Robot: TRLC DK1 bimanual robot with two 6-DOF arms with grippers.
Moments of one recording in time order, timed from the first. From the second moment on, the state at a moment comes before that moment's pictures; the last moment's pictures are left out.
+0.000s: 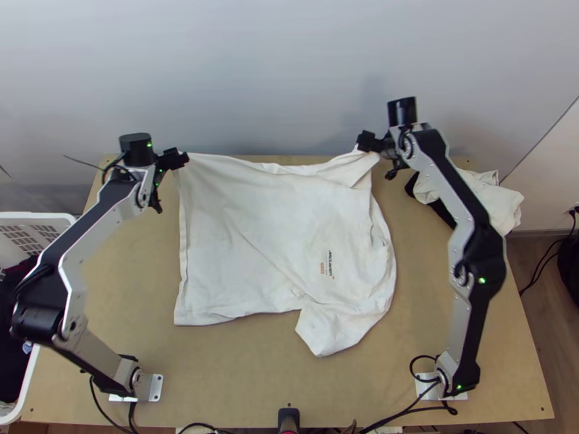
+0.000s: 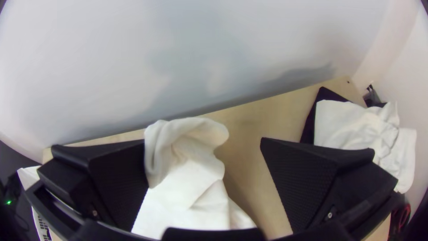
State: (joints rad) left arm -0.08 1.71 1.37 -0.10 -0.27 -0.34; right arm 0.24 2.13 2.06 -0.72 0.16 0.44
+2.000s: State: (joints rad) left arm -0.03 1.86 1.71 -0.79 -0.14 -0.24; right arm 0.28 1.85 1.84 -0.84 -0.05 0.50
